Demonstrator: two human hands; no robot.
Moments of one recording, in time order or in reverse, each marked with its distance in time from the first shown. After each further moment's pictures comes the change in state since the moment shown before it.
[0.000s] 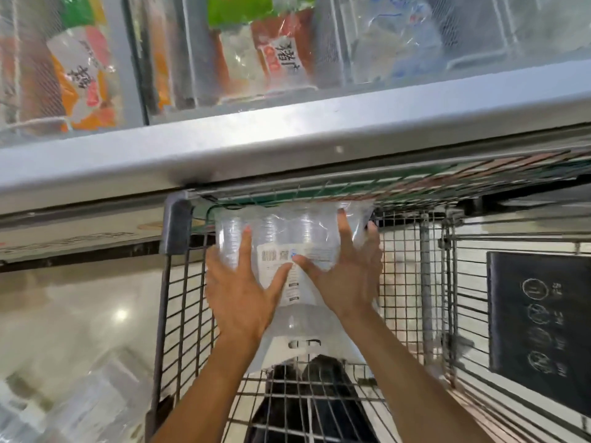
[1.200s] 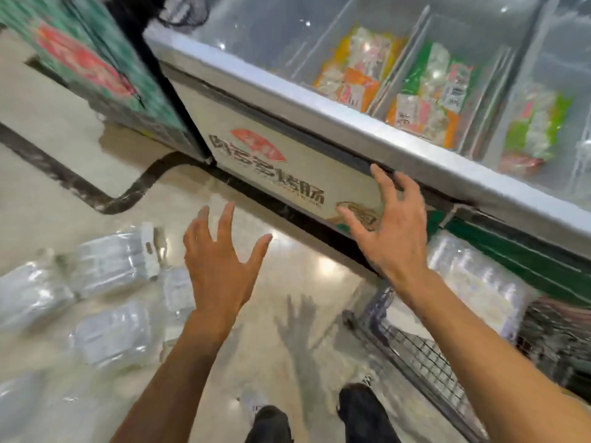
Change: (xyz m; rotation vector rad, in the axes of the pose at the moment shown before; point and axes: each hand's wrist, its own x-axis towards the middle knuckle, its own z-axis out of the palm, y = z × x) left_hand -0.221 -0.346 -0.227 -0.345 0.530 -0.475; right_hand -0.253 -0.325 -0.036 0.016 -0.039 -0.899
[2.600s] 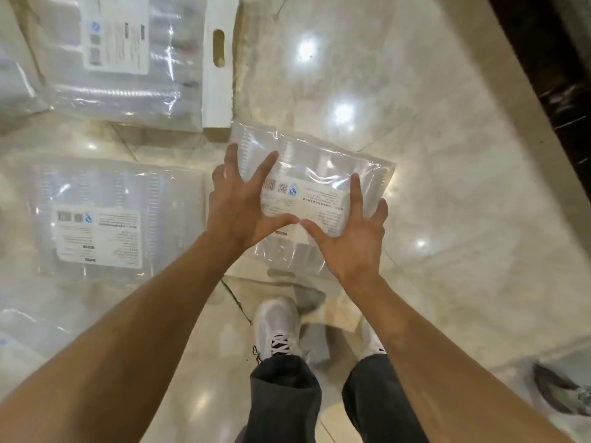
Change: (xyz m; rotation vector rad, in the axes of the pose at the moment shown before) left_hand 0.079 -0.667 0.382 0.196 -0.454 -0.247; right_hand -0.171 -0.045 0.808 -0.029 -0.766 0.220
